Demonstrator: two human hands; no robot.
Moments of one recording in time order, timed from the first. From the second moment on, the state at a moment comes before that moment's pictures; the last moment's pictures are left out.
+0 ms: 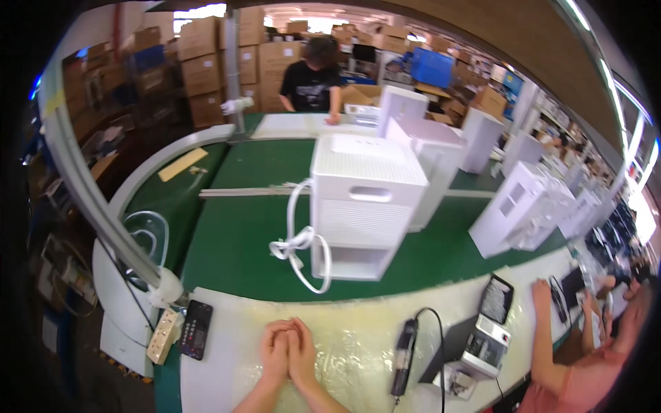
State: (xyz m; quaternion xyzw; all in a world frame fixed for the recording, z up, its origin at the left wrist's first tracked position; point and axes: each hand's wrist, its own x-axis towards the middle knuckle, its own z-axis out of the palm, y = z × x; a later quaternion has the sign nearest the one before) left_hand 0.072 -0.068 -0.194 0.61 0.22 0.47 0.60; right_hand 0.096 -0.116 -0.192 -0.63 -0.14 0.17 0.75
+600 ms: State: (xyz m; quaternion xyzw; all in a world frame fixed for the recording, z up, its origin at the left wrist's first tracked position) left_hand 0.072 -0.070 -0.190 0.59 0.33 0.39 0.63; right_hand 0.095 -0.112 -0.220 -0.63 -0.12 0.22 0.74
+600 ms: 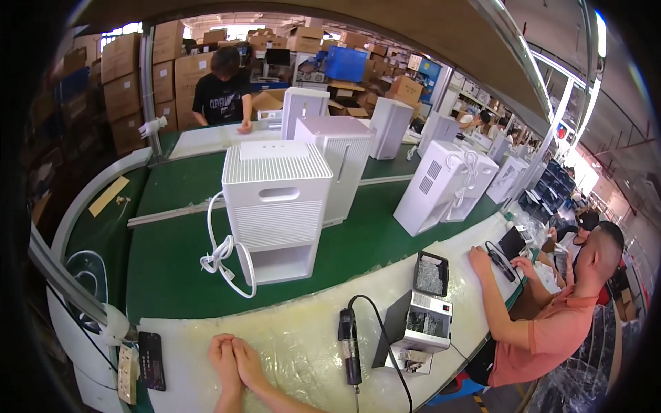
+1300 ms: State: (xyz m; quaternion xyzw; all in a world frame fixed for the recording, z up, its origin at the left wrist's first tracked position) left_hand 0.070 -0.064 -0.192 0.59 0.32 0.38 0.64; right_hand 0.096 -0.108 -0.209 -0.64 -0.10 0.24 0.72
